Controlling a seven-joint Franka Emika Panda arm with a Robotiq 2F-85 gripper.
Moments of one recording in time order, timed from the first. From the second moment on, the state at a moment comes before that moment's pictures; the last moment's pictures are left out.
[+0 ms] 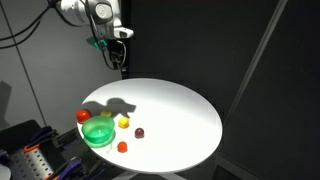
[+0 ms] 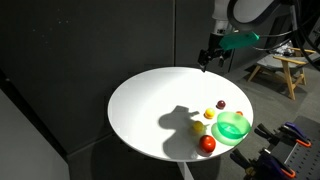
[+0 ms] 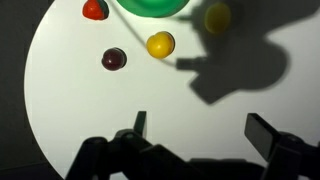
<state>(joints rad) -0.03 -0.05 0.12 -2.33 -0.15 2.37 0.48</state>
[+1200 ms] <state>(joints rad) 0.01 0.08 0.05 -2.35 -0.19 2.46 0.48</state>
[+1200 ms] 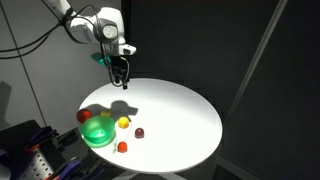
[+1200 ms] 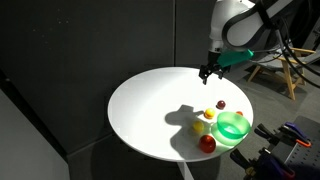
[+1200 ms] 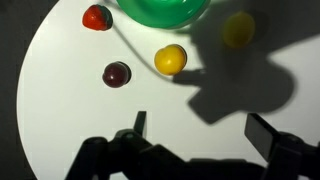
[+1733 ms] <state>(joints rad) 0.01 0.09 0.03 -2.44 -0.12 2.62 0.45</state>
